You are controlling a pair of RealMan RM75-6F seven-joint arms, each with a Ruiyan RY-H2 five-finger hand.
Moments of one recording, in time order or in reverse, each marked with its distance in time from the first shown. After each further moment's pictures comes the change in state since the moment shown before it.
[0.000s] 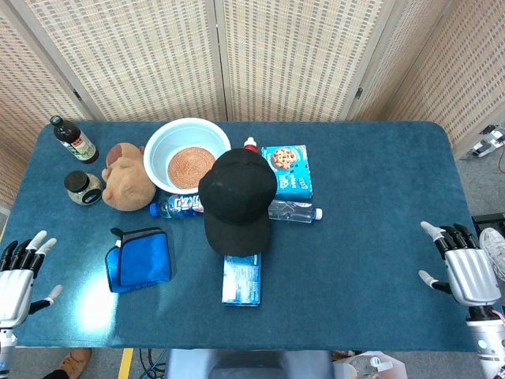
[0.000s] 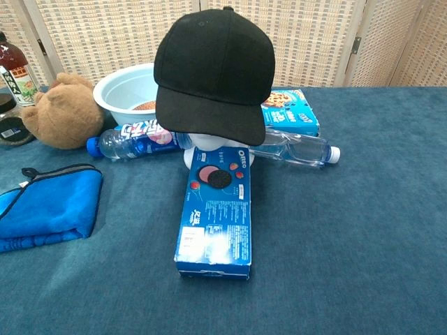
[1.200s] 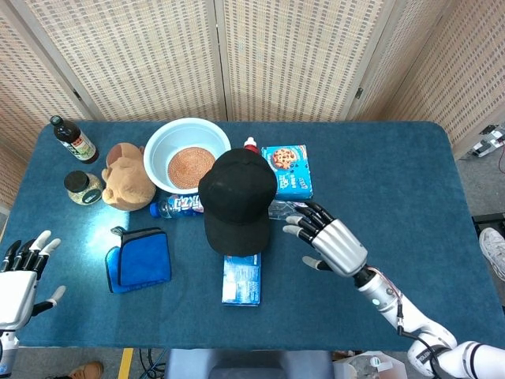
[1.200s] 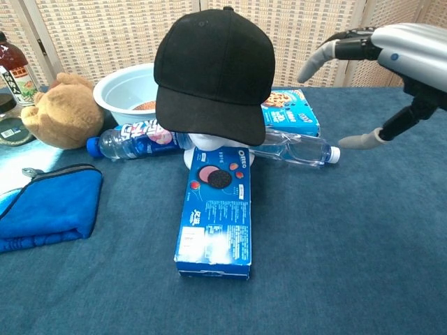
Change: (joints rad) left arm 0.005 0.021 0.006 -0.063 0.031 0.016 0.046; right arm 0.416 -0.276 0.063 0.079 -0.282 -0.183 0.027
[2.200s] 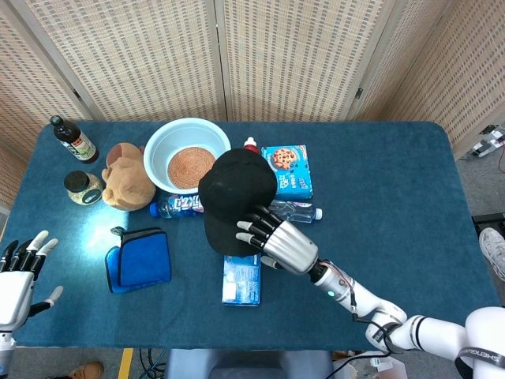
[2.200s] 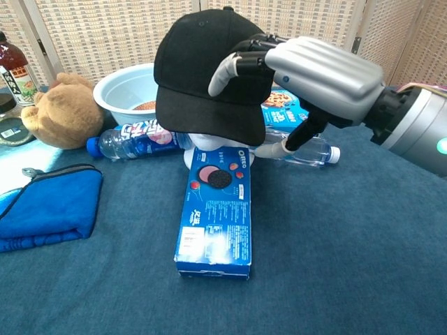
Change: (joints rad) left arm 0.005 0.011 0.001 0.006 0.005 0.005 -0.025; right arm 0.190 -0.230 0.000 0.208 -0.037 0.001 -0.020
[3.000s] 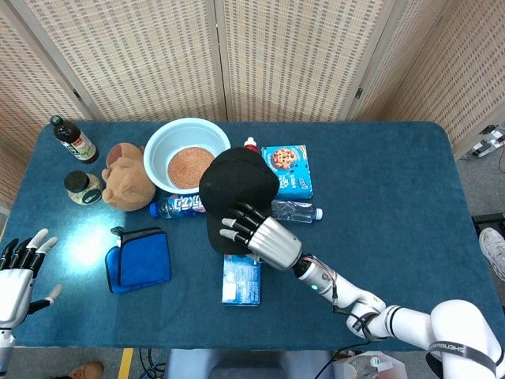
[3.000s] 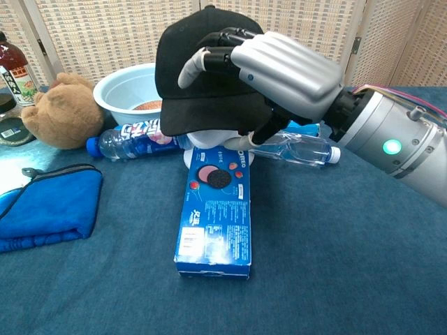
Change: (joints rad) left arm -0.011 -0.005 -0.006 0.032 -0.007 -0.017 -0.037; right arm 0.087 -0.136 0.001 0.202 0.000 0.082 0.043
